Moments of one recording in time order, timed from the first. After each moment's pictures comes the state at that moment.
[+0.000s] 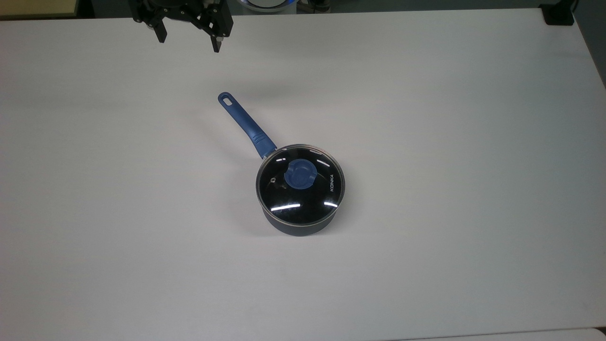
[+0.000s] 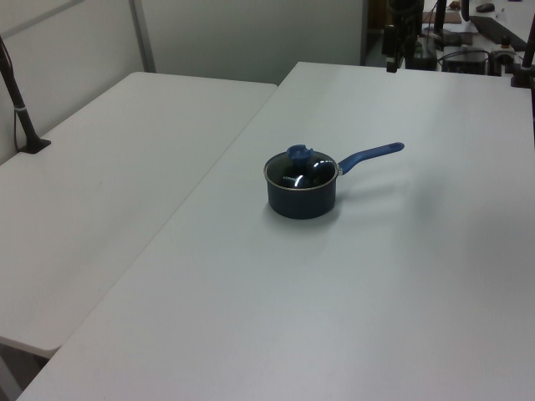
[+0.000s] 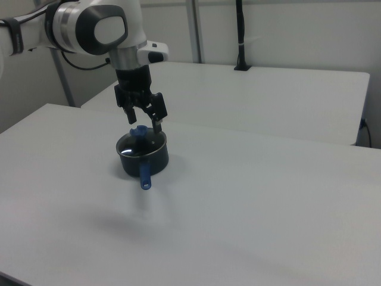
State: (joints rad) arm 0.00 0.06 -0.13 -1.63 -0.01 1.68 0.05
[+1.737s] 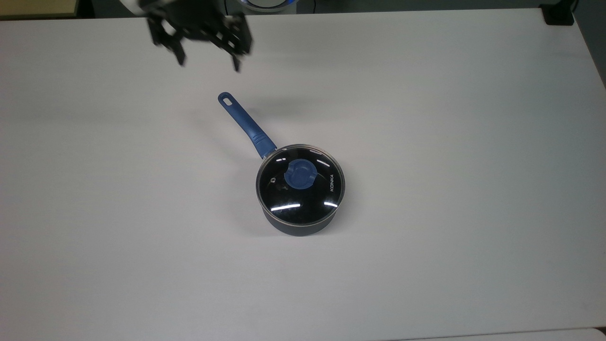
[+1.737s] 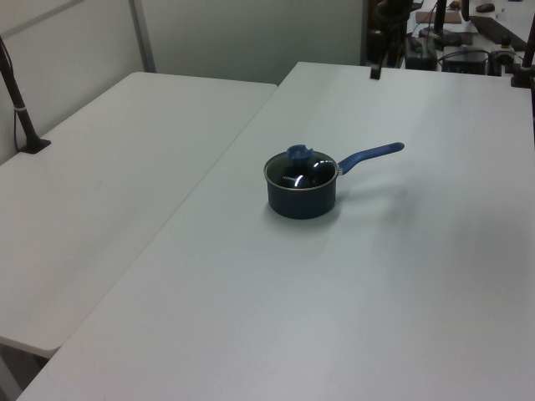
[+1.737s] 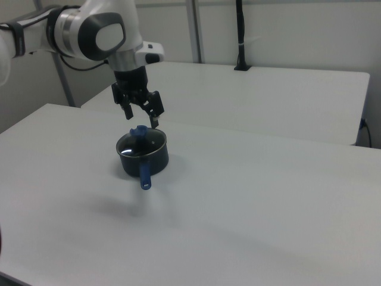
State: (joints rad) arm 0.06 0.11 -0.13 -1.62 0.04 1.79 0.03
